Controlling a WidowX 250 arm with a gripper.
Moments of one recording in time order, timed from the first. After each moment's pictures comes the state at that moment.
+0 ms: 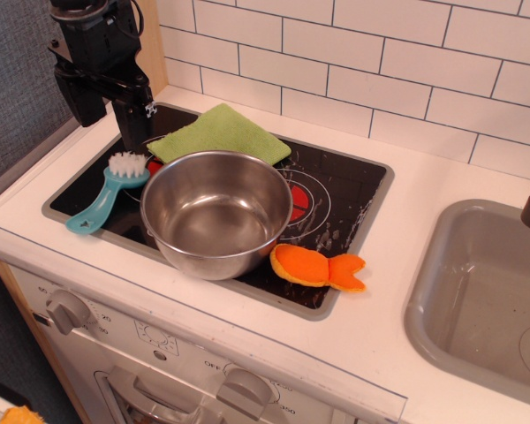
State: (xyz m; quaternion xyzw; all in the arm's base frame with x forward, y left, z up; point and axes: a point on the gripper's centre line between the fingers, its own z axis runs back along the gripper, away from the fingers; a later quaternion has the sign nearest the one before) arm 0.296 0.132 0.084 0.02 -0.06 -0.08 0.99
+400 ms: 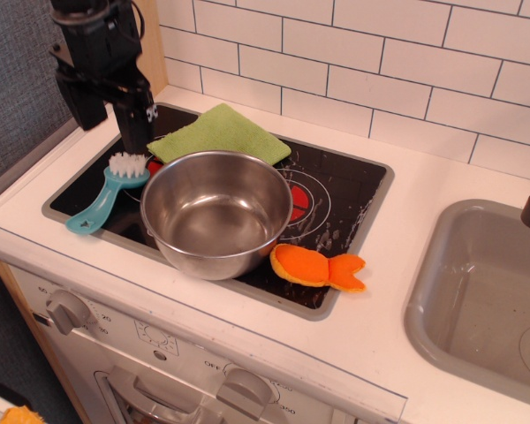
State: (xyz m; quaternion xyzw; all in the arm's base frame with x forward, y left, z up) arm 0.294 0.131 0.075 0.02 -0.05 -0.08 1.00
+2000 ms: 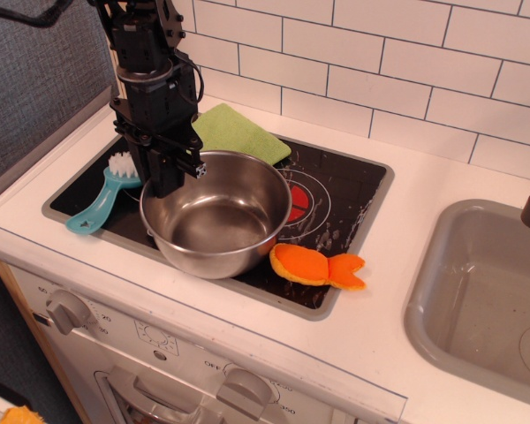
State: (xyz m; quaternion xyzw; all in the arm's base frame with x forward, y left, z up) arm 0.292 0.086 0.042 0.00 -0.01 -0.13 0.99
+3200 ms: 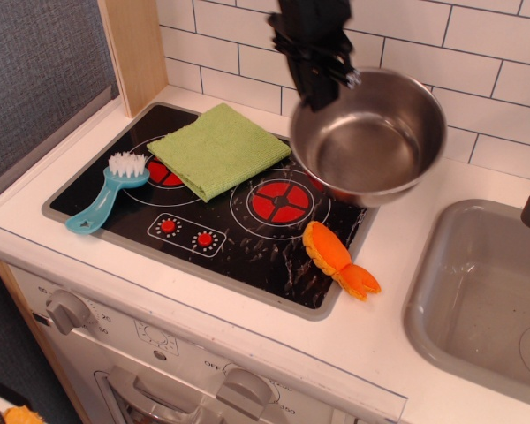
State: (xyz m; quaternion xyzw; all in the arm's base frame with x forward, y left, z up) arm 0.395 -0.018 0.084 -0.08 -0.10 -0.26 0.96
